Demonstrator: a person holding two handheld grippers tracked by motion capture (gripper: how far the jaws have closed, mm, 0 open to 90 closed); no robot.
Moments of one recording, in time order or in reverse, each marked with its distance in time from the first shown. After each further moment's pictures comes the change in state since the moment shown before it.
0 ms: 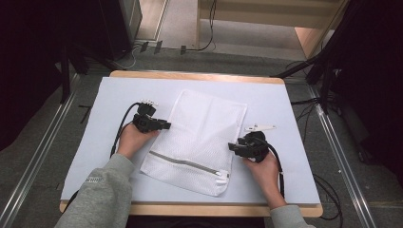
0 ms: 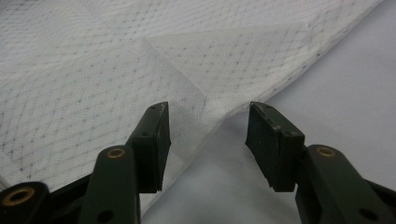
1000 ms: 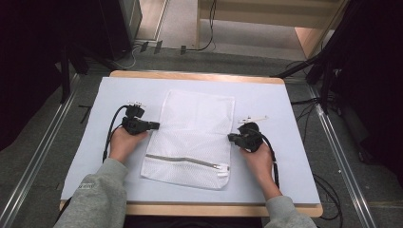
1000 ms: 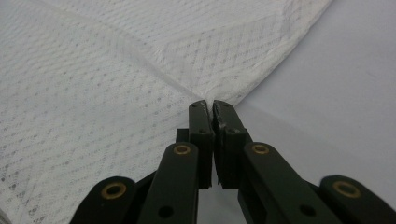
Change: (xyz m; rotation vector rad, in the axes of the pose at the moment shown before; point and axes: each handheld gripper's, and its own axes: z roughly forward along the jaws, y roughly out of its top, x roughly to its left) left arm 0.016 -0.022 -0.027 -0.039 0.012 -0.122; right arm -0.008 0.025 0.025 0.040 0.011 -0.039
